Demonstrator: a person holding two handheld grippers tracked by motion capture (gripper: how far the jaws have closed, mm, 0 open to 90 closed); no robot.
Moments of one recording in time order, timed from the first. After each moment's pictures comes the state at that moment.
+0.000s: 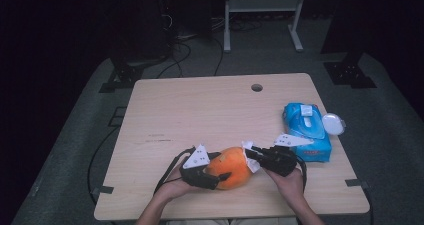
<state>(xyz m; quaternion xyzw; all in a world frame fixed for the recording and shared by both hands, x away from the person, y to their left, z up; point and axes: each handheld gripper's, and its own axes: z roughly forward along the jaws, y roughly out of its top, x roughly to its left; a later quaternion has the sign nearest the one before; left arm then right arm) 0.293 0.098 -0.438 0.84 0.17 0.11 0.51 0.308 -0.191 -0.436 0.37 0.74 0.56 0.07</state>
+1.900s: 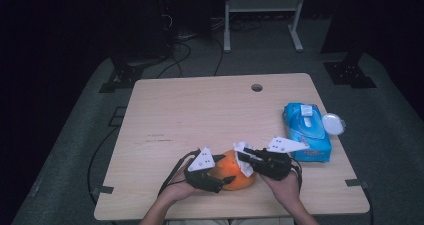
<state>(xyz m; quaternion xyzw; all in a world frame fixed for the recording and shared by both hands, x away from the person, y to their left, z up) 0.287 0.086 -0.437 0.84 0.16 0.11 0.50 0.283 -0.161 -0.411 0.30 0.76 0.57 0.11</state>
